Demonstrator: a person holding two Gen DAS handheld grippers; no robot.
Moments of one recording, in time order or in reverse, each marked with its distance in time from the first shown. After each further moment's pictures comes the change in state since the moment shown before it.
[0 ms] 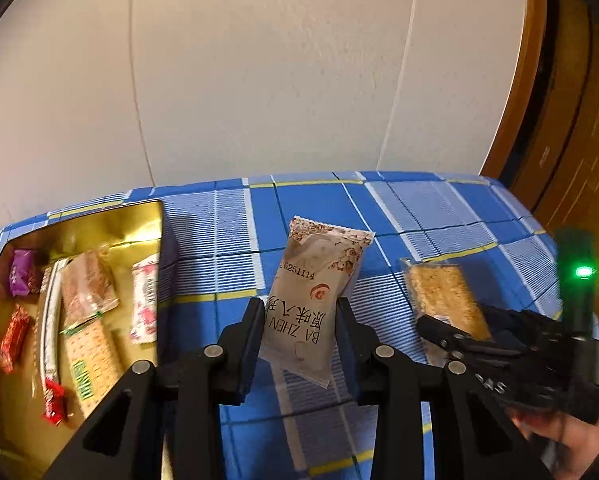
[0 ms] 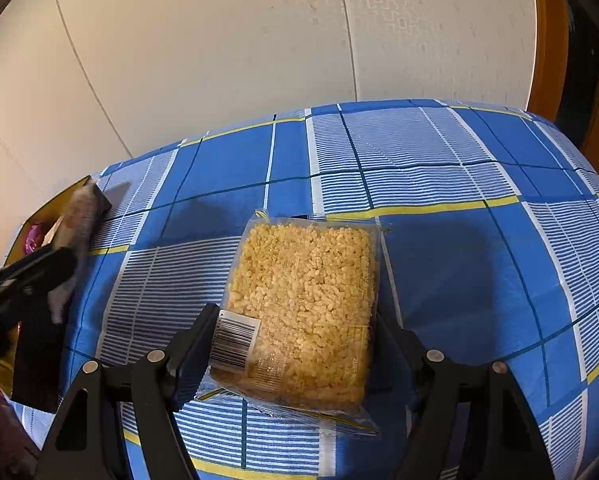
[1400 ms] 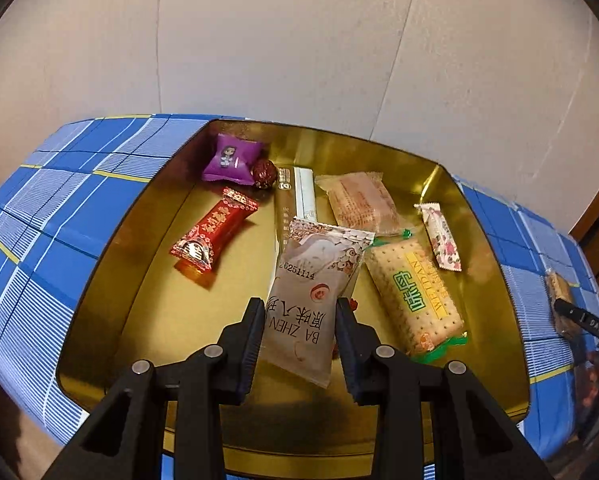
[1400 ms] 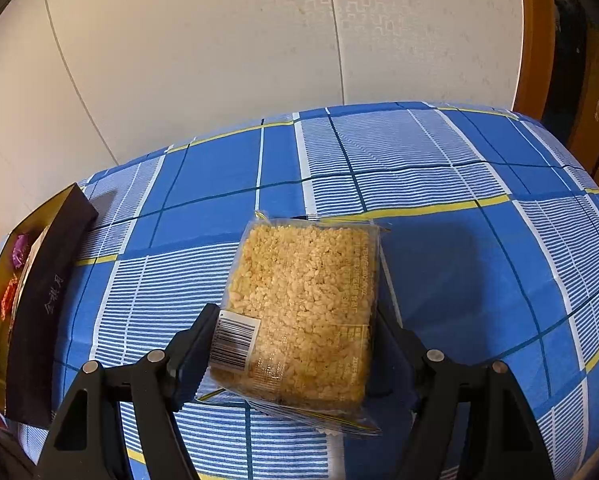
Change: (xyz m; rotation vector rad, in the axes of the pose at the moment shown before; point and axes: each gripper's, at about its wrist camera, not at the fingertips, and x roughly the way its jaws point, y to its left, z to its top) left arm -0.060 0.207 -0.075 -0.309 0.032 0.226; right arm 0.001 0.005 0.001 0.032 -0.020 -0.060
